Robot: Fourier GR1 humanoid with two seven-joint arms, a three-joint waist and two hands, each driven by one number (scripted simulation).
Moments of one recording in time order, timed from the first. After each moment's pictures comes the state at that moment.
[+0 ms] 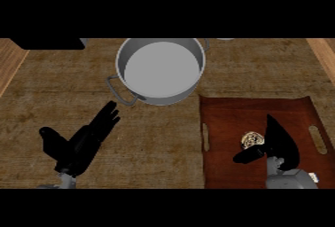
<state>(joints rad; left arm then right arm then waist) 0.00 0.21 -0.21 -1.64 0.31 -0.04 0.25 -0.10 -0.21 0.21 -1.62 0.72 0.06 1.15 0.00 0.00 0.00</state>
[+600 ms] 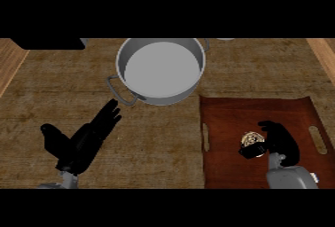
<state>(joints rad) -0.01 0.17 -0.19 -1.66 0.29 -0.05 0.29 -0.12 -0.16 0.10 -1.52 0.74 0.08 1.07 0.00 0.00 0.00</state>
